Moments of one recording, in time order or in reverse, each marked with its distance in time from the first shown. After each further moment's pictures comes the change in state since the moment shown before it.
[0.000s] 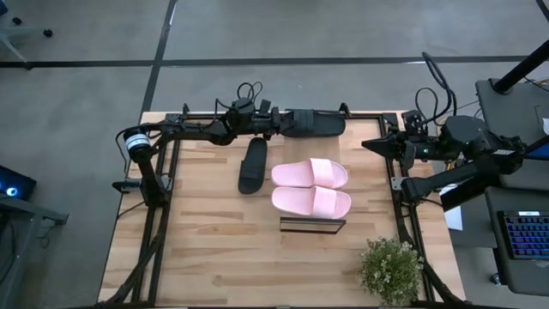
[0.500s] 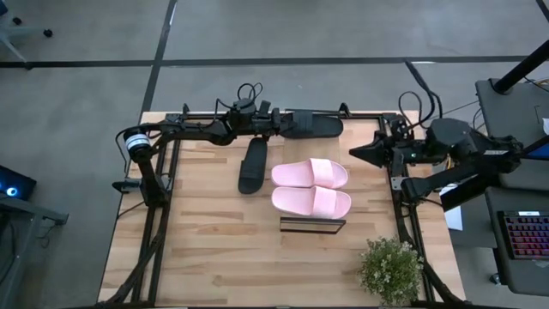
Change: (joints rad) left arm 0.001 0.000 -0.002 -0.044 -0.019 0.018; right arm 0.000 0.084 0.000 0.093 -0.083 -0.028
